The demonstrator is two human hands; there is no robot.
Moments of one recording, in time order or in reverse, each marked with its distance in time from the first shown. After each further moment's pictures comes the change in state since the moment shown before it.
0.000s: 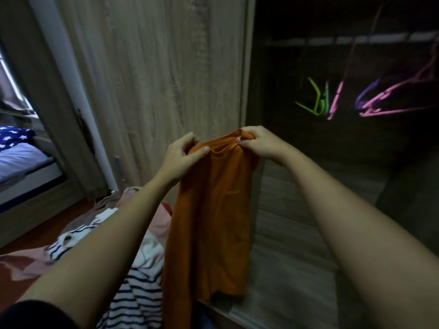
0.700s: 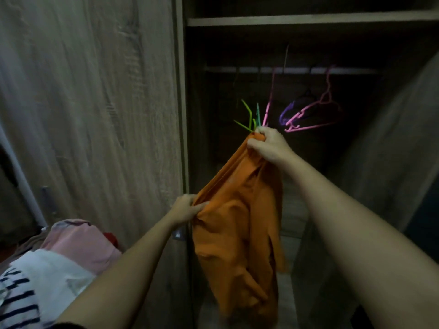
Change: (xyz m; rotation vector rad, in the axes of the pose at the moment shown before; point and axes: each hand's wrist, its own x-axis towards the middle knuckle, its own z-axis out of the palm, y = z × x) left_hand -0.007 -0.003 0.138 0.038 -0.509 -0.220; right_hand -0.067 0.044 -0.105 -0.054 0.511 0.108
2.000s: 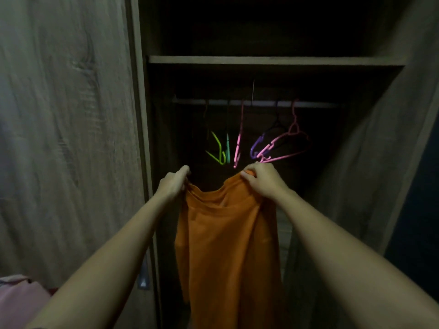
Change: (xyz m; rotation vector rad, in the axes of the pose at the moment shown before) left_hand 0.104 0.109 -0.022 -0.290 0.279 -0.143; right_hand 0.038 0.069 -0.048 -0.466 0.012 -0.036
